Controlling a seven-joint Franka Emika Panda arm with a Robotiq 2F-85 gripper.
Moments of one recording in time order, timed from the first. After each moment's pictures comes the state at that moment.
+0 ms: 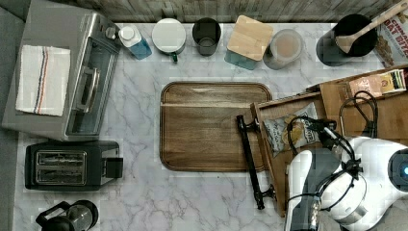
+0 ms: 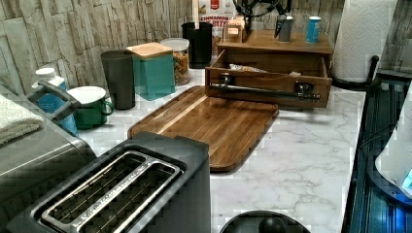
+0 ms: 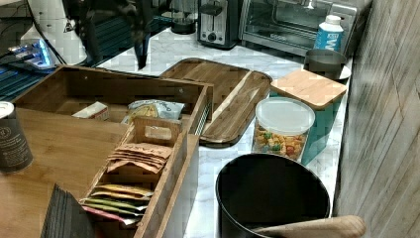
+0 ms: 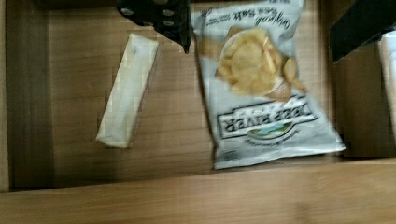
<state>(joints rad) -0.26 -0.03 -0.31 -2.24 0.08 0.66 0.06</state>
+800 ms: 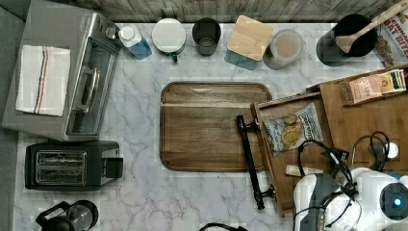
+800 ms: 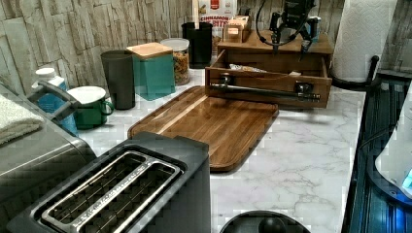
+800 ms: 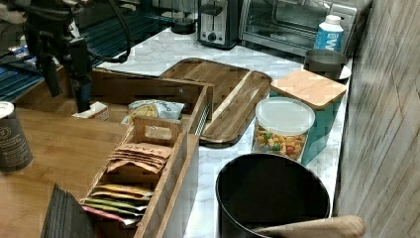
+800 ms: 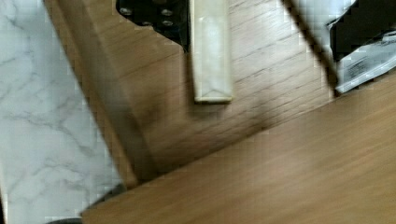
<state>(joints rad) -0.36 -0.01 -0.37 -2.43 0.00 0.87 0.27</state>
